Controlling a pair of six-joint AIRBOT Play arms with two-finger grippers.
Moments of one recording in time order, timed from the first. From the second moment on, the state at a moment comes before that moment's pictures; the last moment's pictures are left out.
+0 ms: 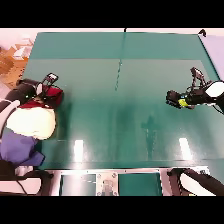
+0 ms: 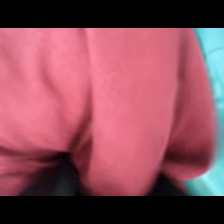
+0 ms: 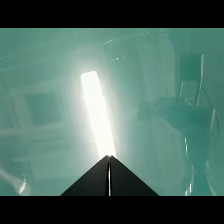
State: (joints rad) left arm -0.02 -1.52 1.06 1.91 -0.82 -1.33; right arm -0.10 -1.09 0.90 -1.29 1.02 1.72
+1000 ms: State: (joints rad) left arm -0.63 -1.62 1.65 1.45 -1.21 -1.39; right arm -0.21 -1.09 0.90 -1.29 1.15 1.68
